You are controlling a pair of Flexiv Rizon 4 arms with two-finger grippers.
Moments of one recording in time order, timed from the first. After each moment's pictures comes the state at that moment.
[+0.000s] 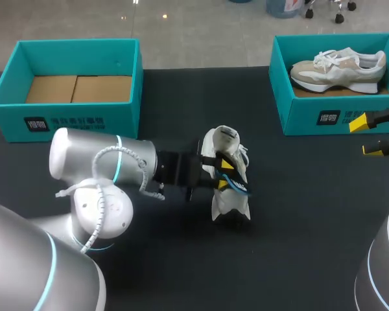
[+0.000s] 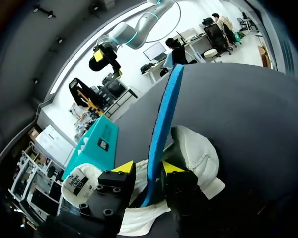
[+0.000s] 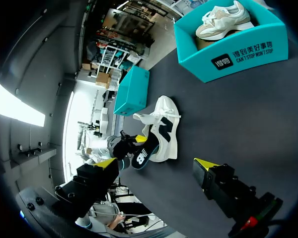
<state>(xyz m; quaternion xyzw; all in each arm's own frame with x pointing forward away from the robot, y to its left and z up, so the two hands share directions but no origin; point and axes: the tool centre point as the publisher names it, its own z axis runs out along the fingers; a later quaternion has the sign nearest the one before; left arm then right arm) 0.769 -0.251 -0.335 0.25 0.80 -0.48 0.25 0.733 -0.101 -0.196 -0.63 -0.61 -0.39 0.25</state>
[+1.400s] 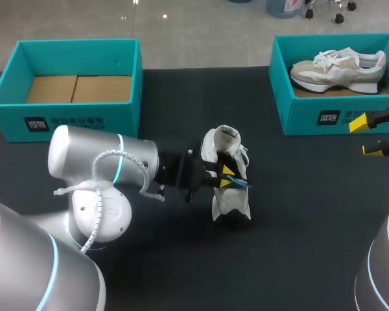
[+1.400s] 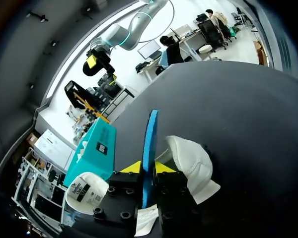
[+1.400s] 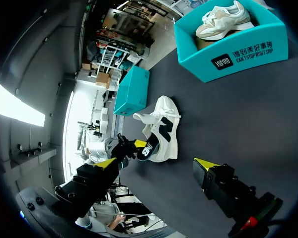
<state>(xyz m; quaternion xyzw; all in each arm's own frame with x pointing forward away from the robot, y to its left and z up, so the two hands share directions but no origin) 0.757 -0.252 -0.331 0.27 0.81 -0.46 0.25 0.733 -0.101 -0.196 -0.63 -0.61 -0.39 0.25</state>
